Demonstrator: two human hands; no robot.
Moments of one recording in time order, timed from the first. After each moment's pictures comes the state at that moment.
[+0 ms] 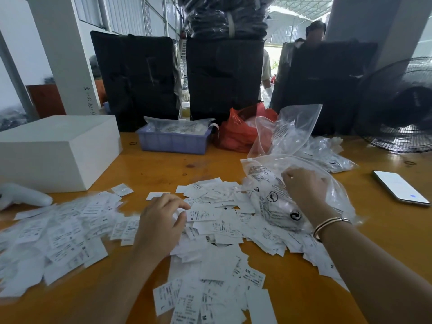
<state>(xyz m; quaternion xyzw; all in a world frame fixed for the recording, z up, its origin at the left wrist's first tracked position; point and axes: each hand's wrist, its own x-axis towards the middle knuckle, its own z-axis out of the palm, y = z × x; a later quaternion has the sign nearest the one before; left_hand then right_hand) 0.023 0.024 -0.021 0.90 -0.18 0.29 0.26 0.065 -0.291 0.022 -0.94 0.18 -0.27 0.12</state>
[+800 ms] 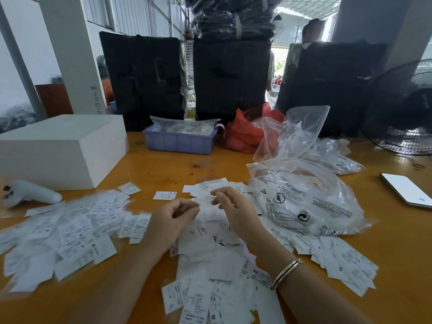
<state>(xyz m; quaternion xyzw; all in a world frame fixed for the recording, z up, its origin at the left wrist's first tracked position) 0.024 0.027 -0.017 0.82 -0.12 0.12 0.55 0.026 -0.146 -0.003 -0.84 -0.11 -0.12 0.52</state>
